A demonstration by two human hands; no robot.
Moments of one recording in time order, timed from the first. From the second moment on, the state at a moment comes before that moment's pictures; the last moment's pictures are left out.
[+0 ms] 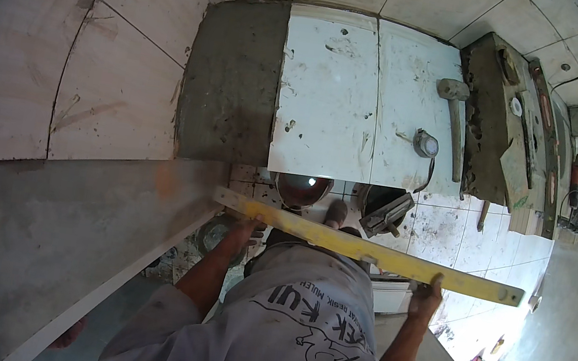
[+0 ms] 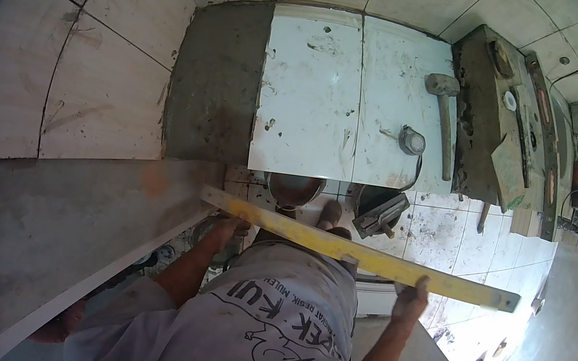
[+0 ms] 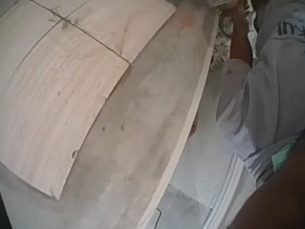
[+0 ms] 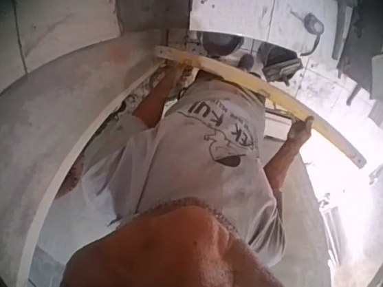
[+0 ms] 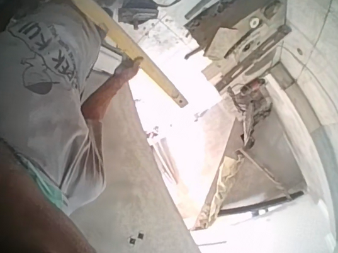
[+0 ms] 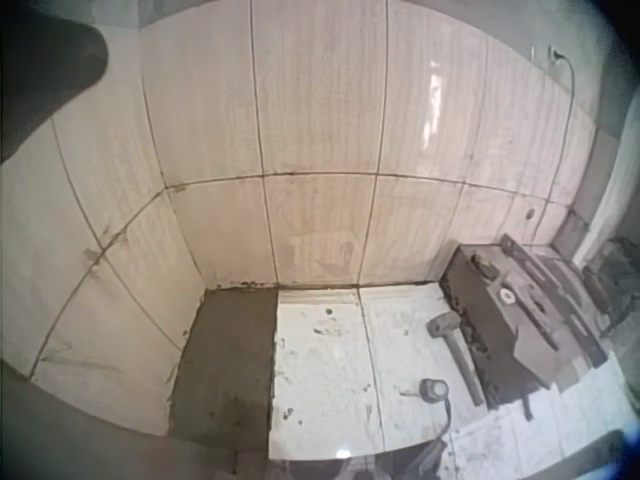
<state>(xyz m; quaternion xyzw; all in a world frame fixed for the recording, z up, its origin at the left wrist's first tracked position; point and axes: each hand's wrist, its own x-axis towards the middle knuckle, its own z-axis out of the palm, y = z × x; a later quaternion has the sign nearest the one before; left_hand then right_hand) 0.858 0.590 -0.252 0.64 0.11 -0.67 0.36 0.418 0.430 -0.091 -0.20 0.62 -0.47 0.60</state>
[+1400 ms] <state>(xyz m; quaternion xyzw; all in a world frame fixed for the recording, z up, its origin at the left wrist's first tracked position) 0.546 0.506 -0.150 0.87 -0.18 -0.40 0.23 0.089 0.103 -0.235 -0.64 0.56 -0.14 0.51</state>
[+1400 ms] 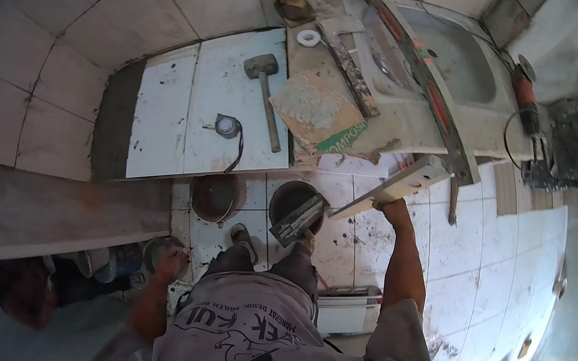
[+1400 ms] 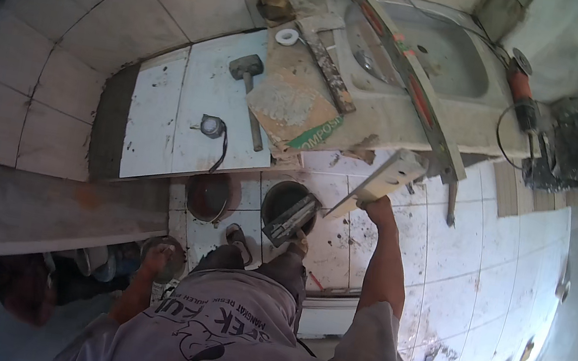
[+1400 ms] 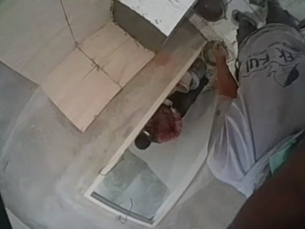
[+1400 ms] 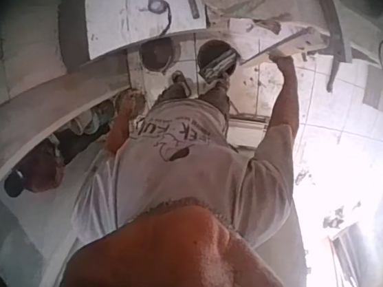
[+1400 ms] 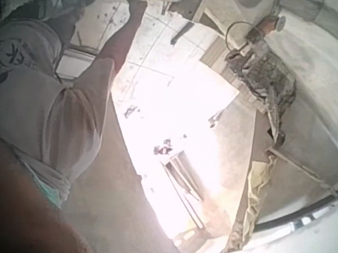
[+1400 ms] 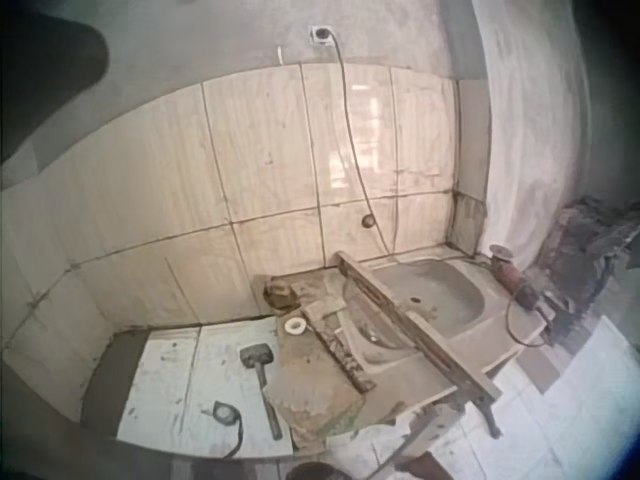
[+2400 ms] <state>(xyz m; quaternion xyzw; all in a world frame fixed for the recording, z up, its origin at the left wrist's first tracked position) 0.506 0.541 -0.196 0.90 -0.18 -0.33 0.21 0.084 0.077 -0.245 -0.65 0.64 -0.06 0.40</state>
